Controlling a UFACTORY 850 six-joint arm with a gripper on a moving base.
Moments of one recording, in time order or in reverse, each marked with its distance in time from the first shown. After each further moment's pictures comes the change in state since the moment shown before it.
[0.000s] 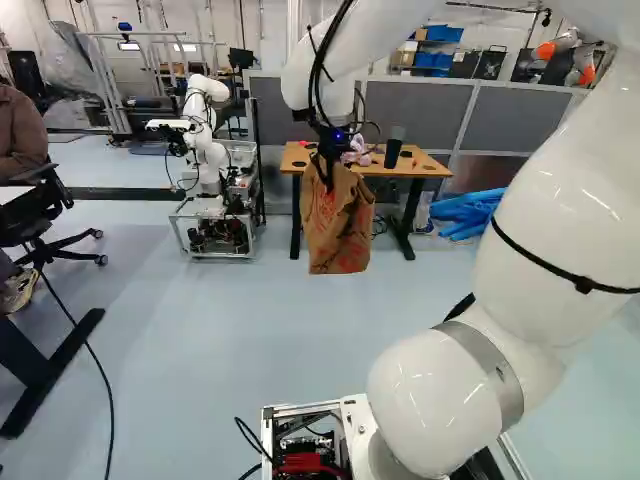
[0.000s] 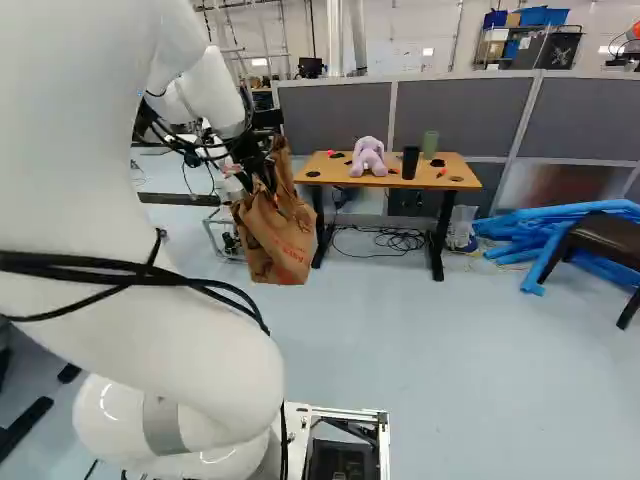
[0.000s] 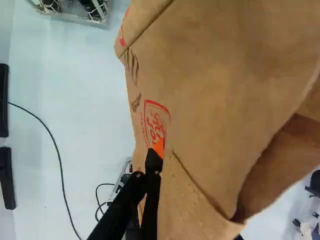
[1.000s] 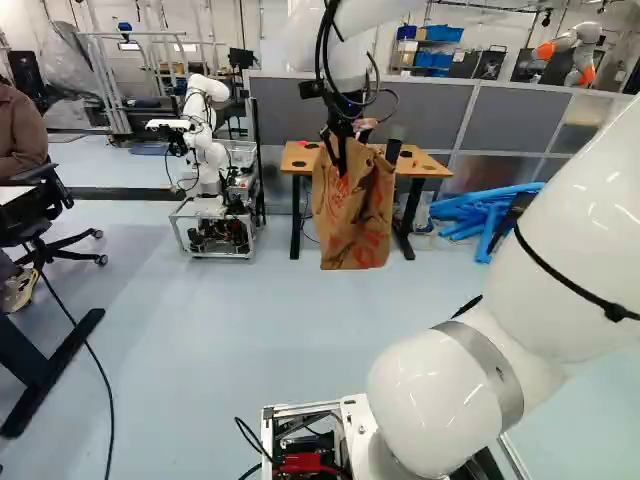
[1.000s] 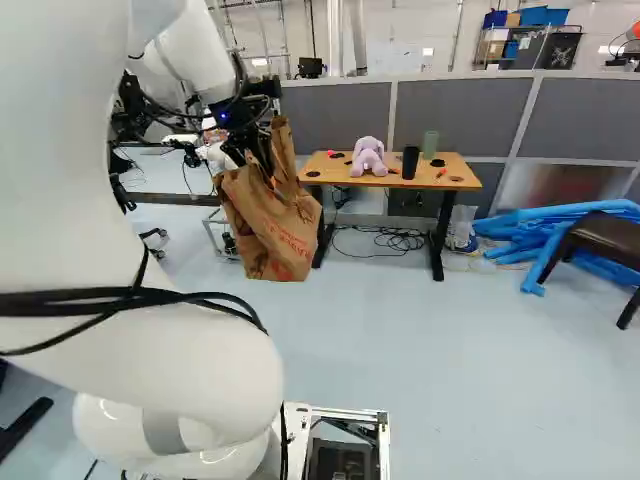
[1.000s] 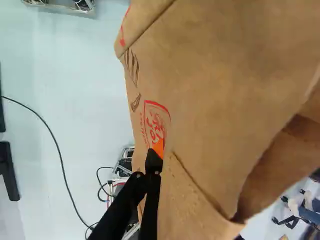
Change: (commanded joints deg) arm 0.1 5.0 -4.3 0.0 -13.3 0.0
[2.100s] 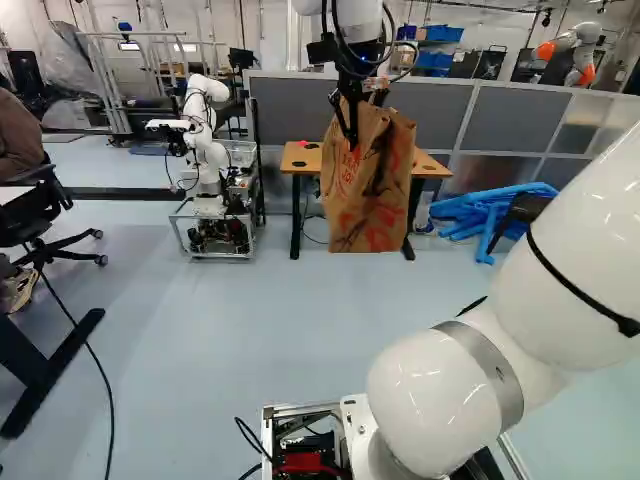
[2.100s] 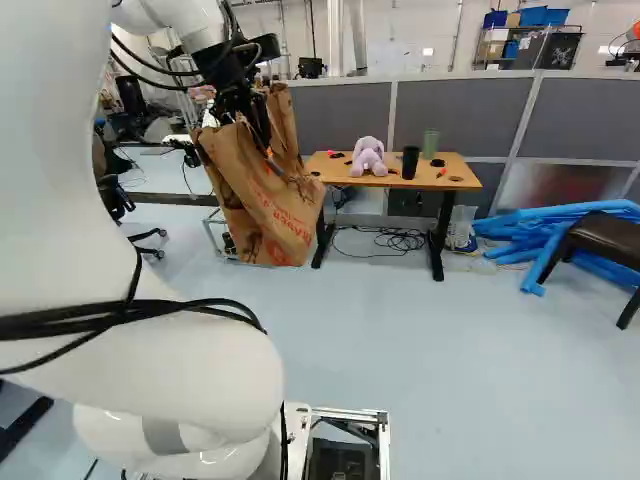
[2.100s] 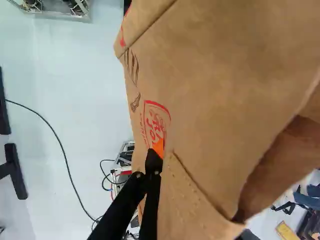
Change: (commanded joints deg) arm -0.6 2.0 -8.5 0.0 -10.7 0.0
